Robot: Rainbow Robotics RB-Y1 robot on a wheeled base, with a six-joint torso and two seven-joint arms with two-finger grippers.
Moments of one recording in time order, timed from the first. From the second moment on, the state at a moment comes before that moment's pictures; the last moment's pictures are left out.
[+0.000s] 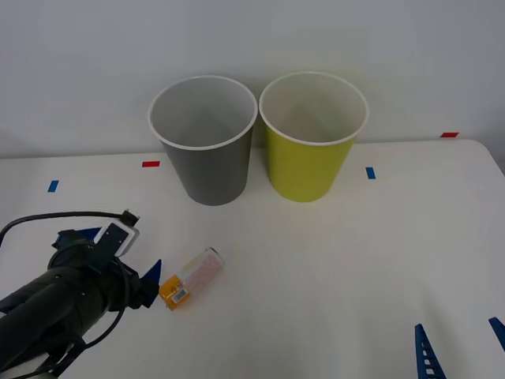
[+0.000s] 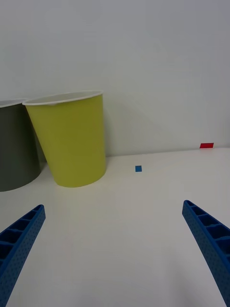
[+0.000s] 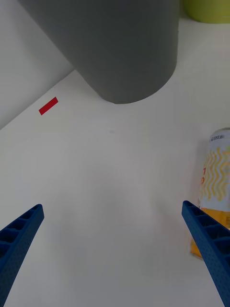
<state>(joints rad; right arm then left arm) 1.04 -0.37 0.19 -2.05 -0.07 -0.73 1.35 0.26 0.75 -0.34 -2.45 0.06 0.97 -1.42</state>
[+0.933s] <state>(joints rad) 1.04 -0.37 0.19 -2.05 -0.07 -0.73 1.35 0.07 0.55 -0.25 -2.49 0.33 1.49 -1.90</state>
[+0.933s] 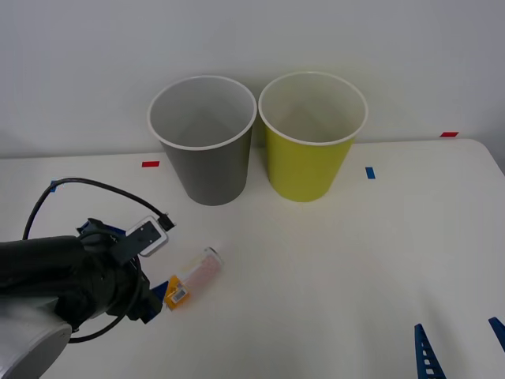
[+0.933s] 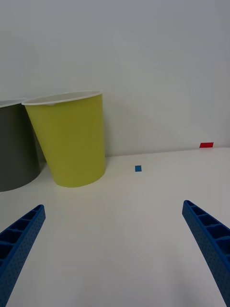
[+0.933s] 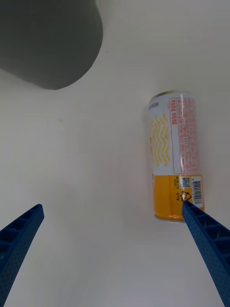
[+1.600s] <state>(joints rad) 1.04 -0.37 0.19 -2.05 -0.07 -0.73 1.35 0.00 0.45 -0.25 -2.40 0.38 1.58 -1.91</state>
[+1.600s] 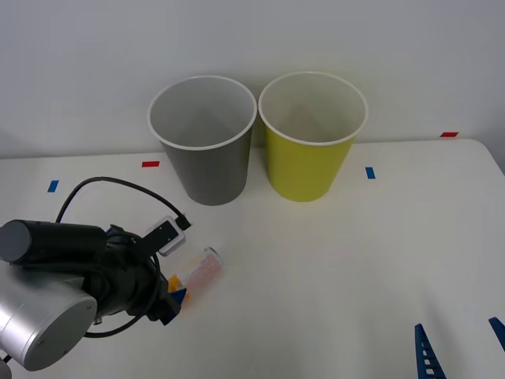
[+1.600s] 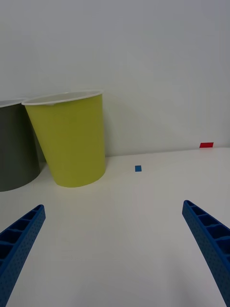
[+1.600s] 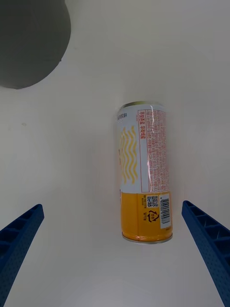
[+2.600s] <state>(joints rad) 1.04 -0.37 0.19 -2.05 -0.07 -0.73 1.35 -0.22 0.41 -0.43 -2.19 0.30 1.65 -1.72</state>
